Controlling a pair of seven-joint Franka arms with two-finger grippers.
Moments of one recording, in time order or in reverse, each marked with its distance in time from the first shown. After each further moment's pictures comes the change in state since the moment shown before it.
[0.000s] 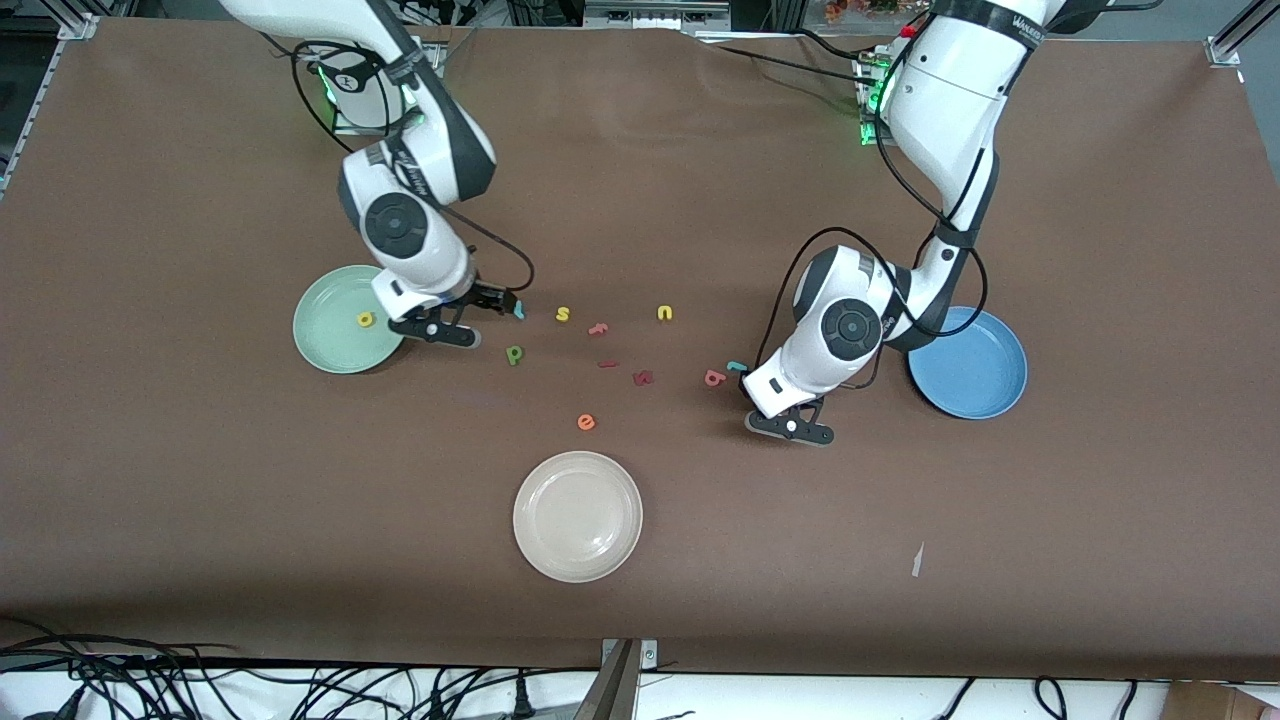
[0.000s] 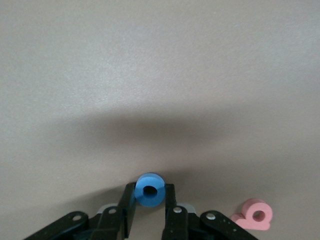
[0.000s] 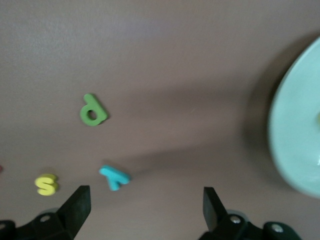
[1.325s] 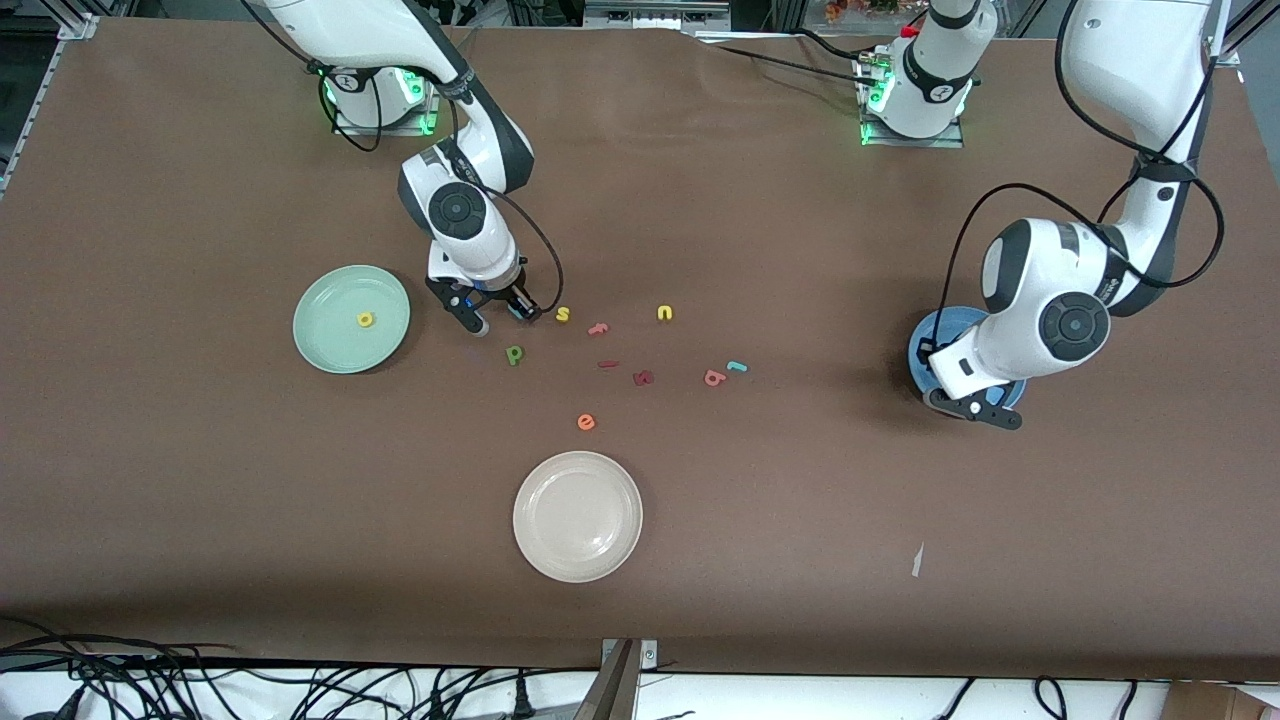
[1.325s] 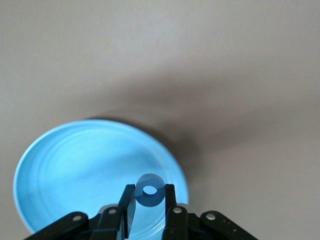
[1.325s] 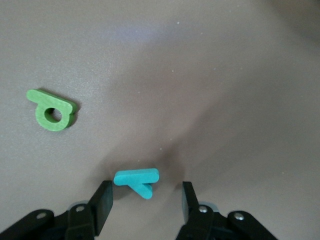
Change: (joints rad) left arm 0.337 -0.307 0.032 -0.255 0.208 -0.283 0.345; right arm 0.089 0.094 -0.007 -0.092 -0.001 0.269 0.611
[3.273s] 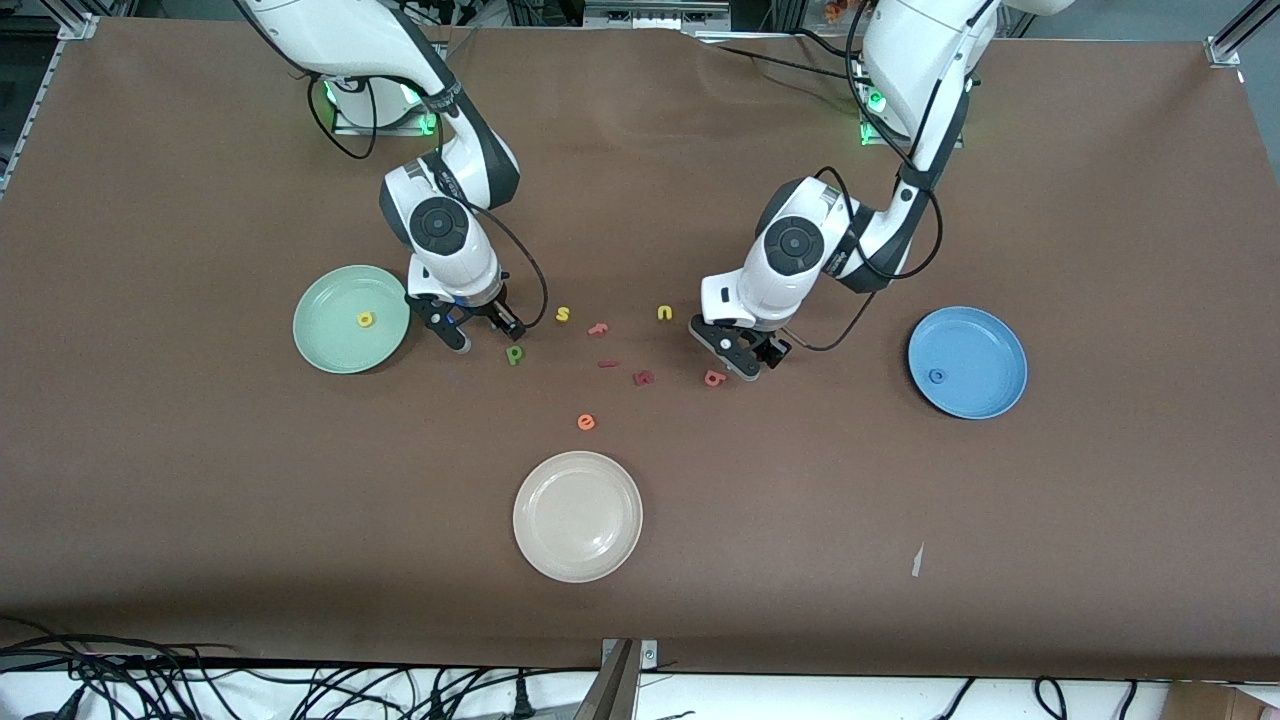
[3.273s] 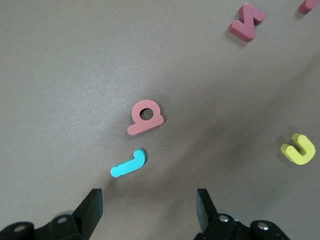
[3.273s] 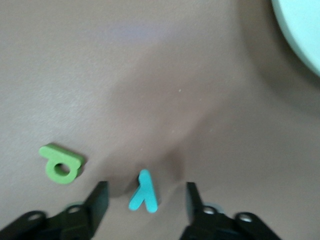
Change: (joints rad) left arm -0.474 0.155 -0.043 0.025 -0.087 0.355 -0.029; right arm -0.001 0.010 -0.070 0.036 -0.037 -0.036 -0.081
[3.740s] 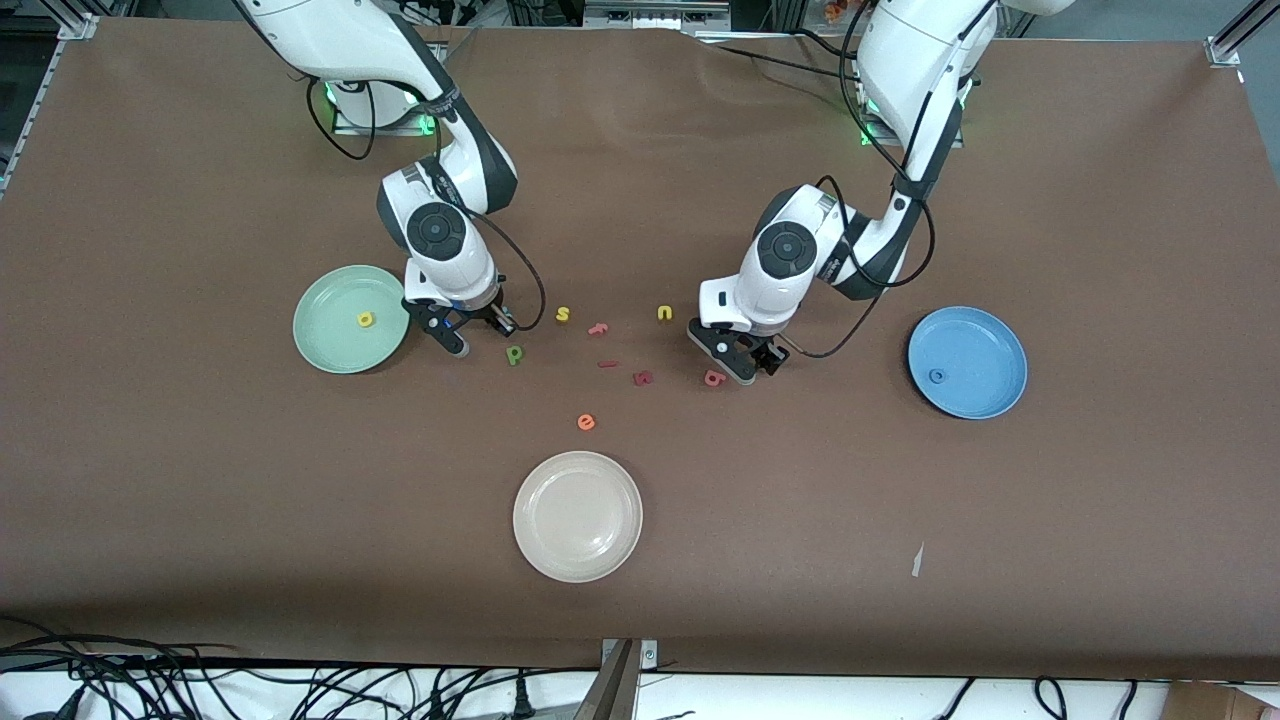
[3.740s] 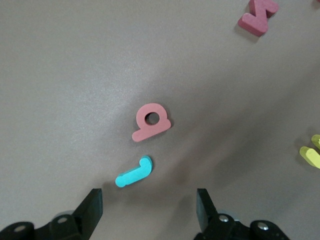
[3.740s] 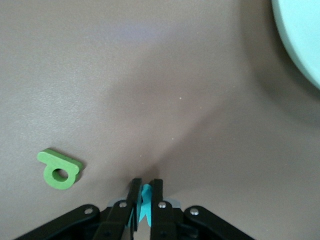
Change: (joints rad) left arm 0.000 0.030 0.004 0.012 0.022 0.027 0.004; right arm 0.000 0.004 -0.004 0.024 -0.001 -0.039 -0.030
